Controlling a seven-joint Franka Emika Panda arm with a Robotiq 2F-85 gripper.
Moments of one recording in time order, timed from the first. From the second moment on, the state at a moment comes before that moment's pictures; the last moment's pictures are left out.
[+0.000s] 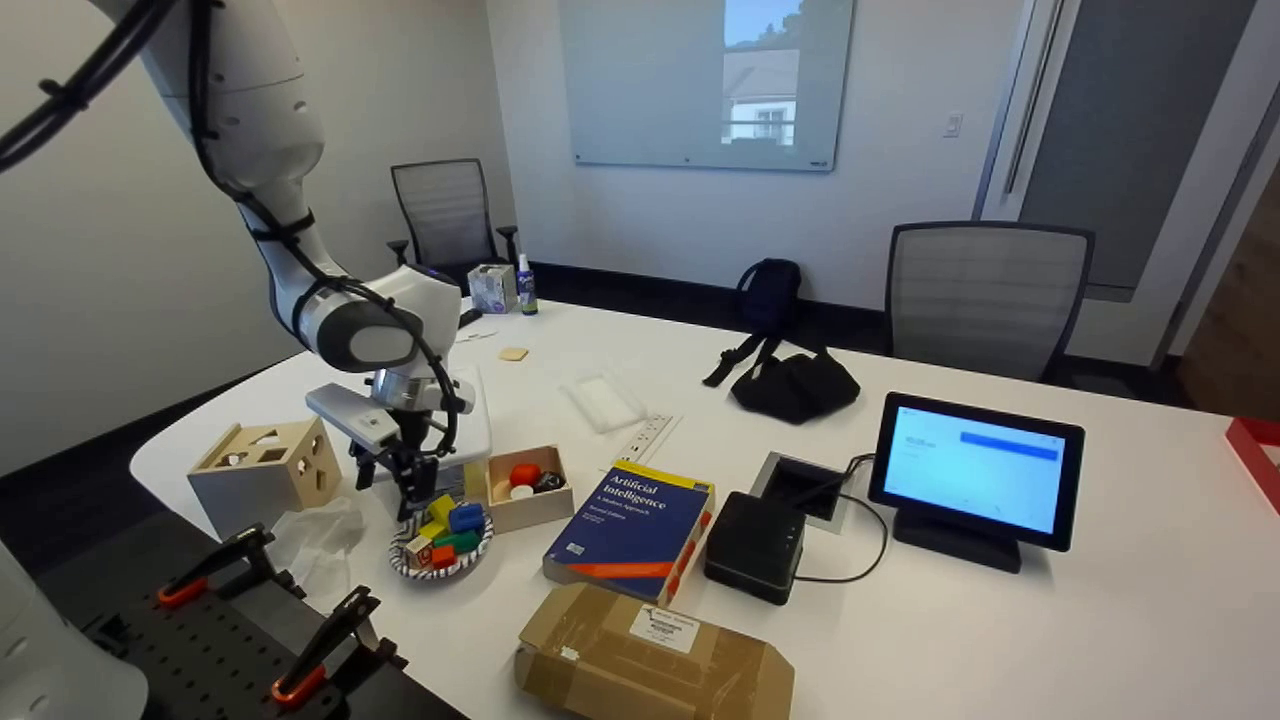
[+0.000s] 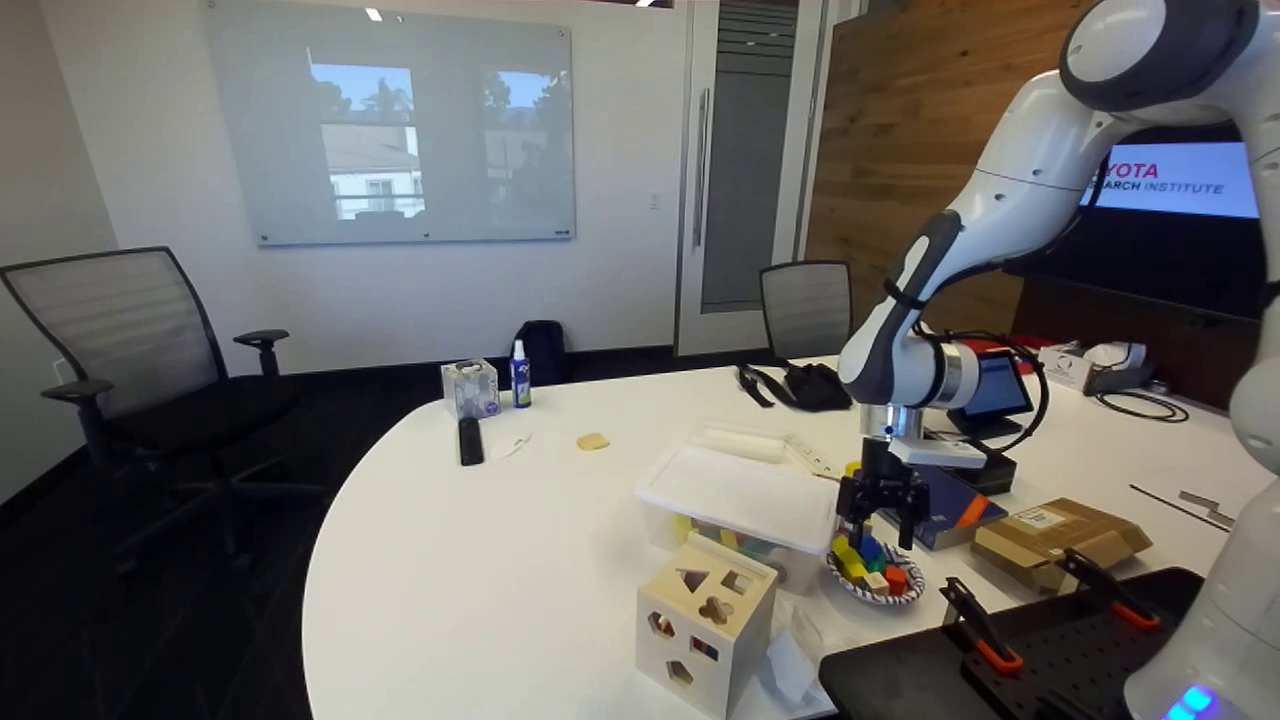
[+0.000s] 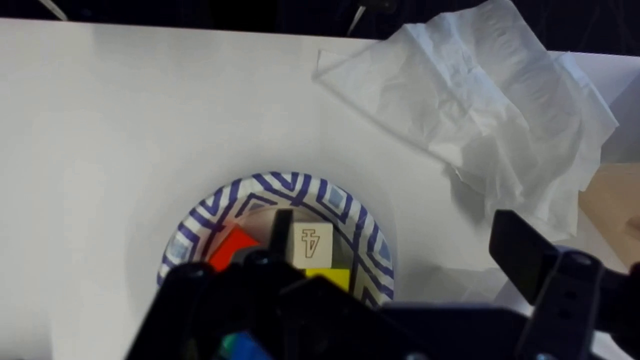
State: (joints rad) arm -0.06 0.47 0.12 -2.49 0.29 2.62 -0.20
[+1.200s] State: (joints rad) arm -0.08 0.65 0.11 -2.41 0.21 2.78 -0.17
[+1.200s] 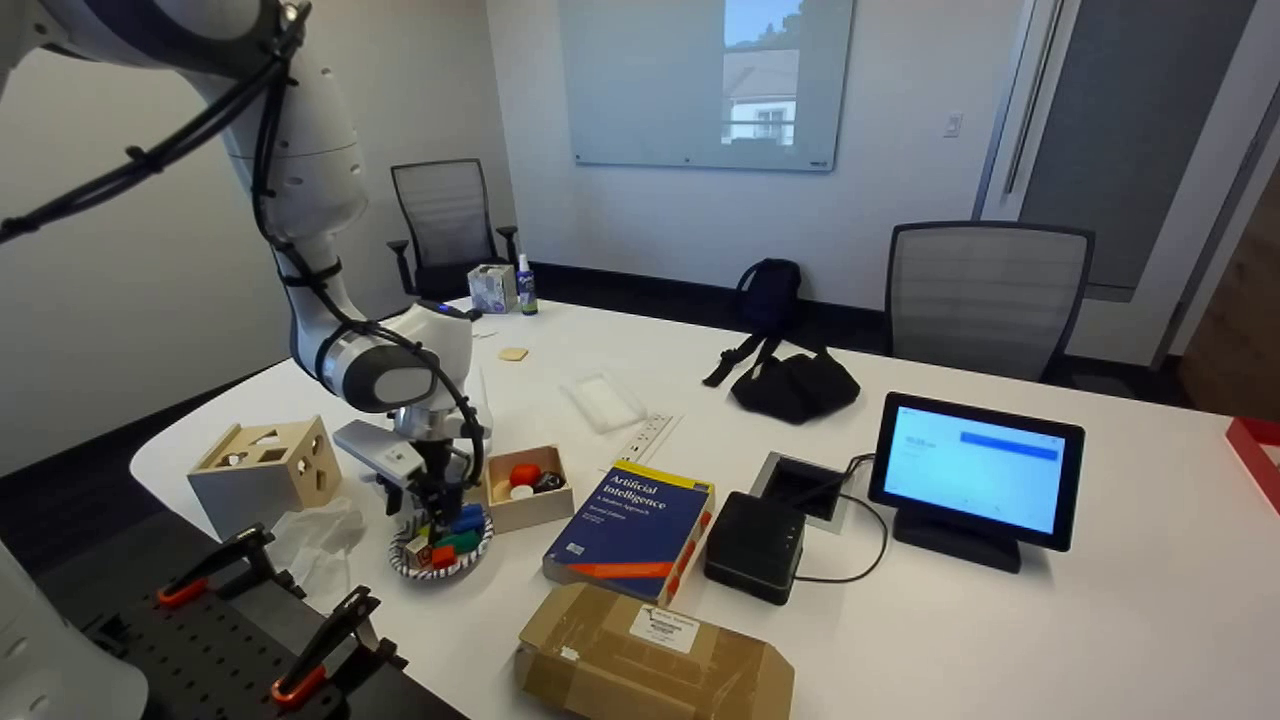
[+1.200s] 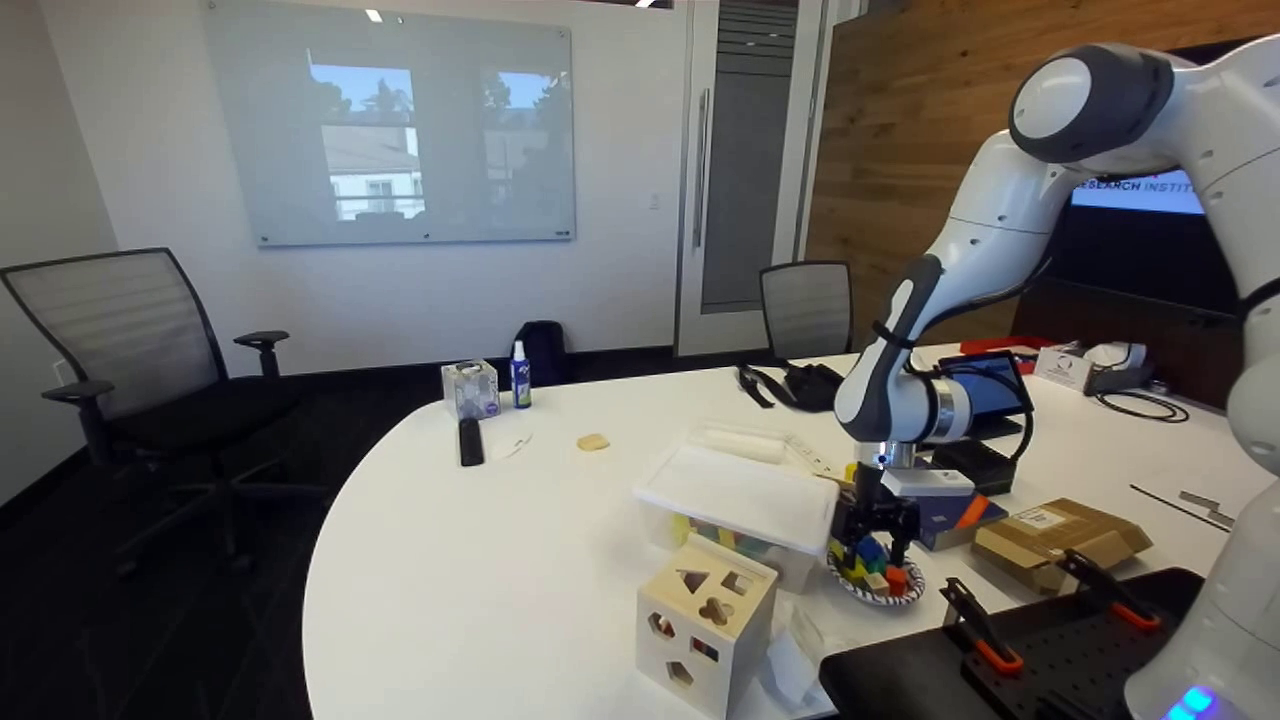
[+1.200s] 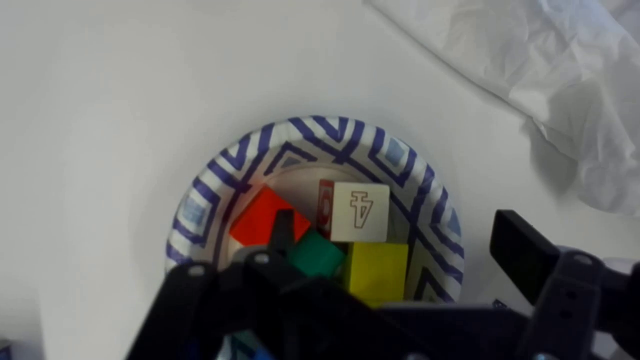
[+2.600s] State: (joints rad) arm 0.01 0.73 0.03 -2.38 0.15 2.83 0.01
